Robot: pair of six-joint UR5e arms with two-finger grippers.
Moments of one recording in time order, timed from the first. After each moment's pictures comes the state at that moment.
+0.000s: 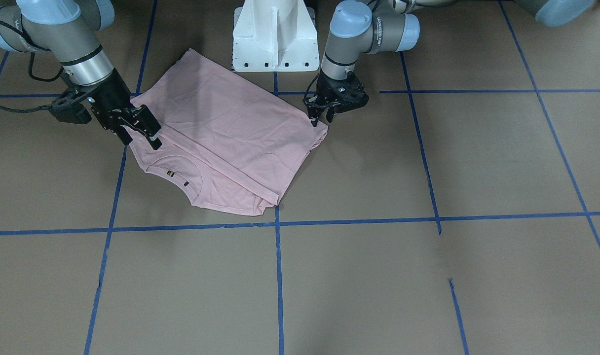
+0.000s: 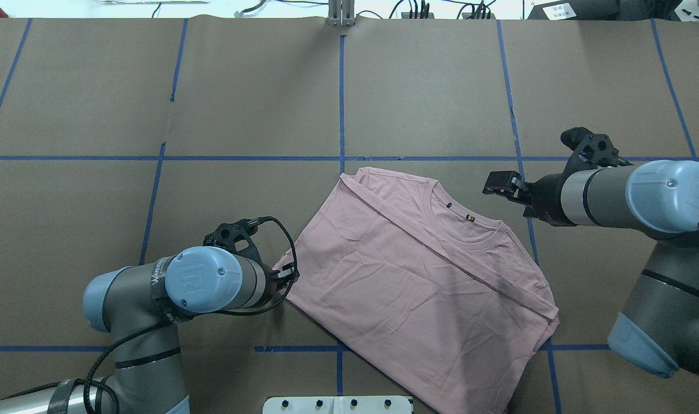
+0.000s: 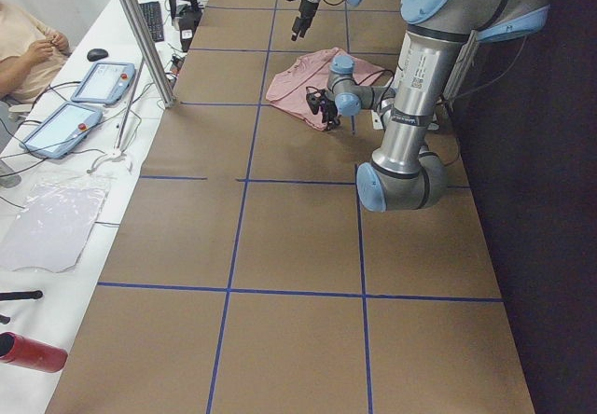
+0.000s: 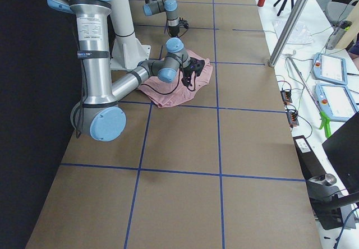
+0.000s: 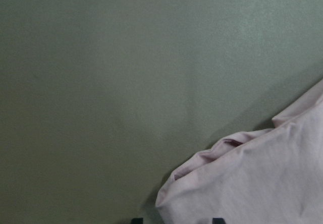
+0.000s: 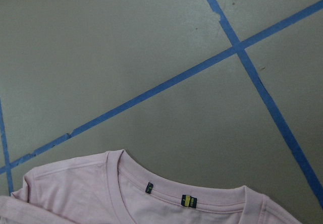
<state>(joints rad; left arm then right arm) -0.31 -2.01 -1.80 -1.82 -1.67 -1.78 0.63 -1.51 2.00 -1.03 1.75 1.64</state>
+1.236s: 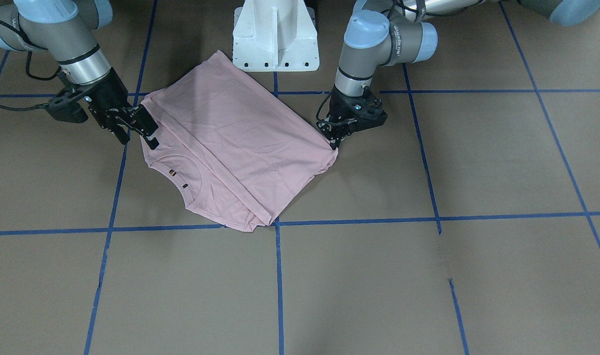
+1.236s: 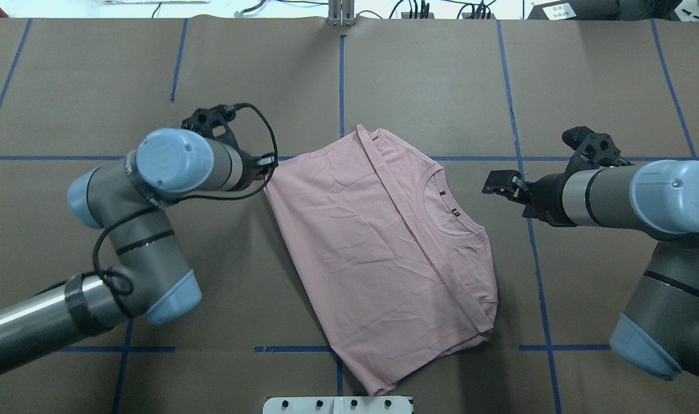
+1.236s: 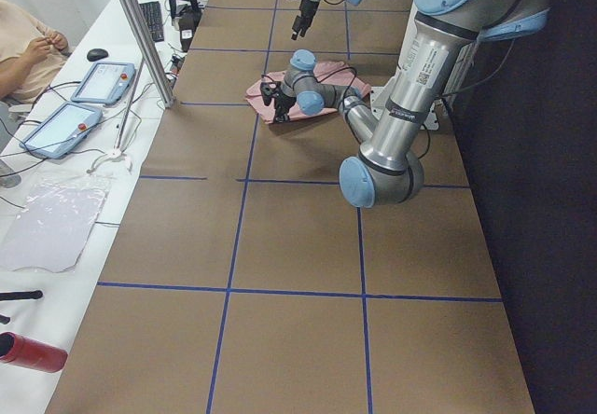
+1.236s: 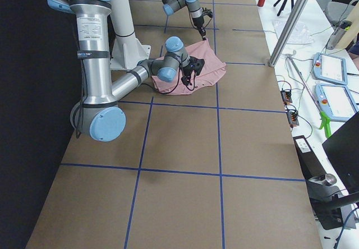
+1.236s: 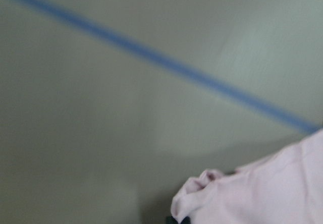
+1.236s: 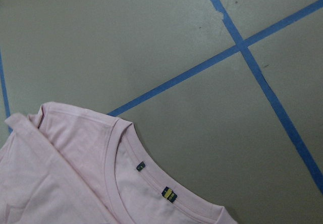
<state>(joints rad) -0.62 -2.15 -1.57 -1.99 -1.65 -1.54 0.63 -1.51 2.01 -1.03 1.75 1.65</state>
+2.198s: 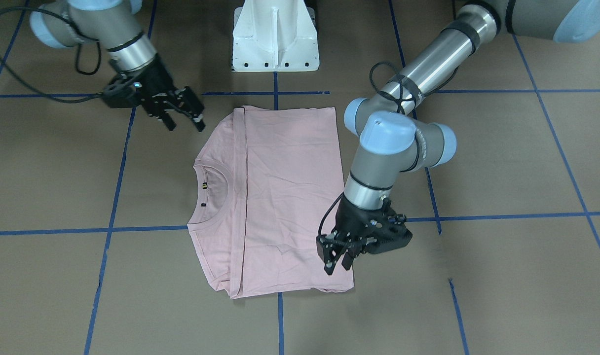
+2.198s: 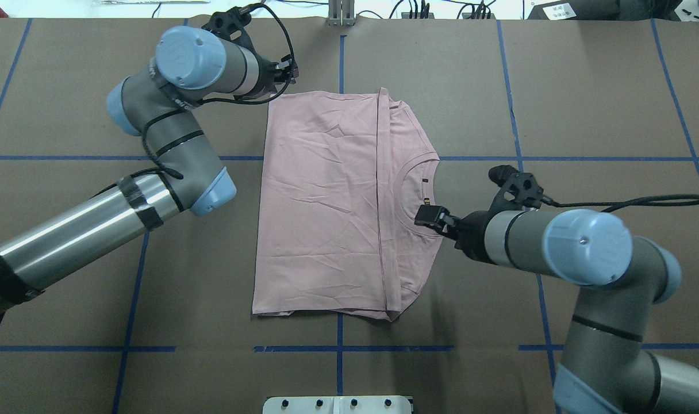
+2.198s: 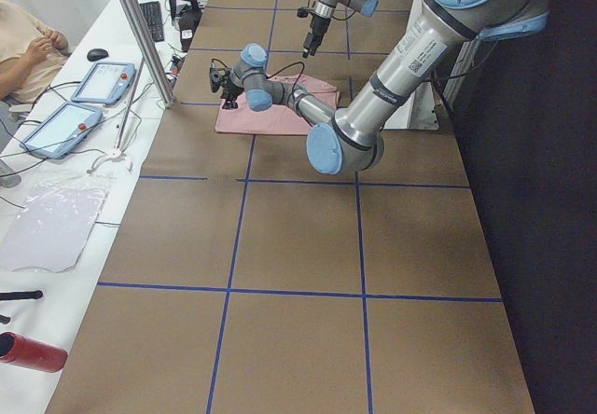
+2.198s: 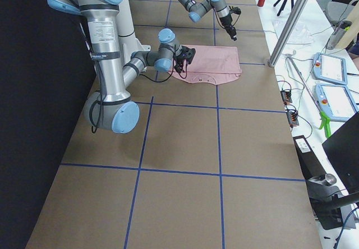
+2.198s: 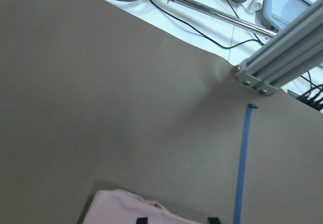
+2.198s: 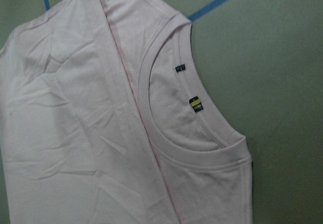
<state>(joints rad) -0.76 -2.33 -1.27 -2.30 -1.74 -1.50 0.41 -1.35 1.98 -1.08 1.59 1.78</state>
